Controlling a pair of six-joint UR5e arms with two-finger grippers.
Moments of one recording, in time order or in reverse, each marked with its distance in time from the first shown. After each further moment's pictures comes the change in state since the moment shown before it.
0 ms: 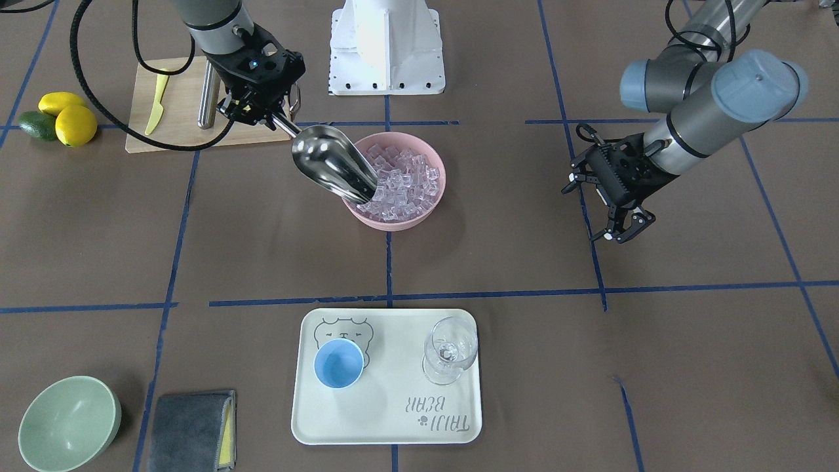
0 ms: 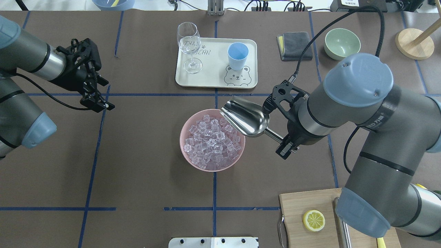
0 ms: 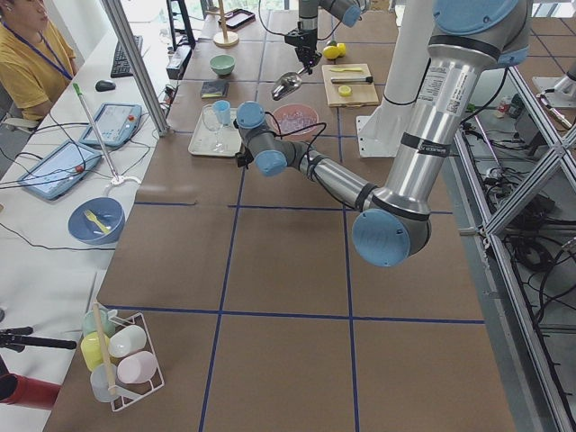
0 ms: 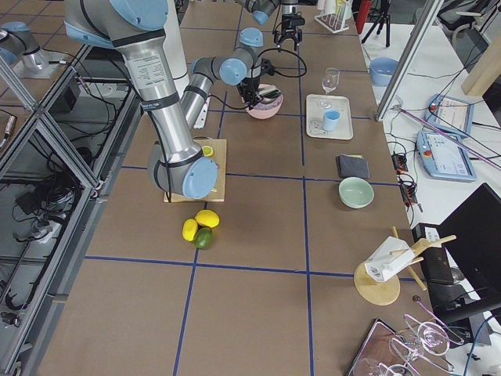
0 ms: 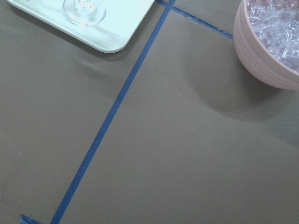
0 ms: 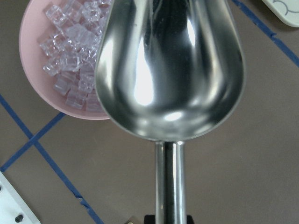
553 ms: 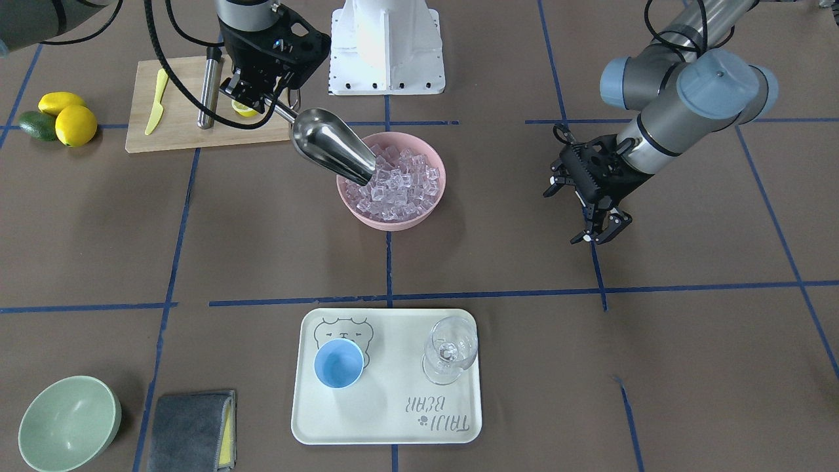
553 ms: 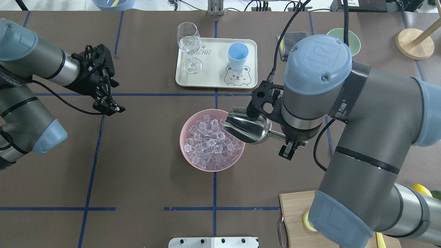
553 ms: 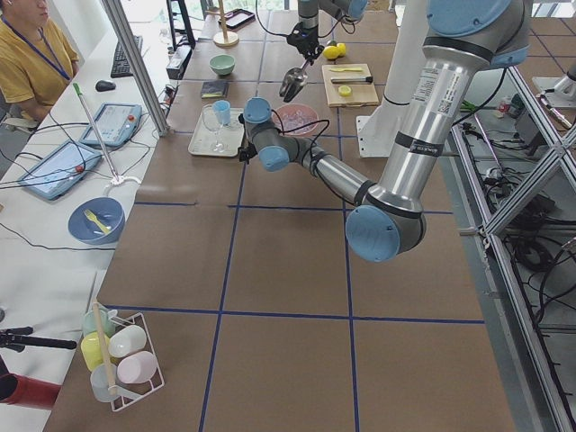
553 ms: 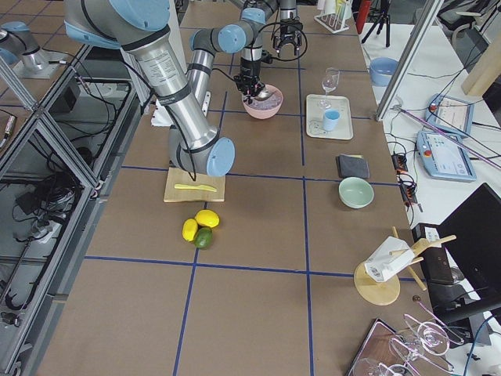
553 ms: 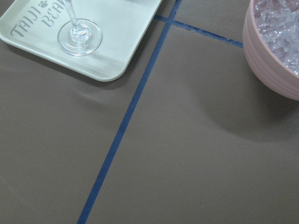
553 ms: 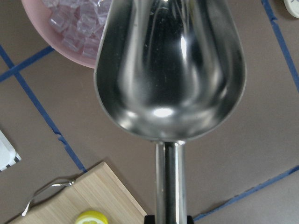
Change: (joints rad) left arm 0.042 -0.015 0.003 -0.027 0.046 0.001; right arm -0.025 0.223 -0.008 -0.492 -0.135 -0.276
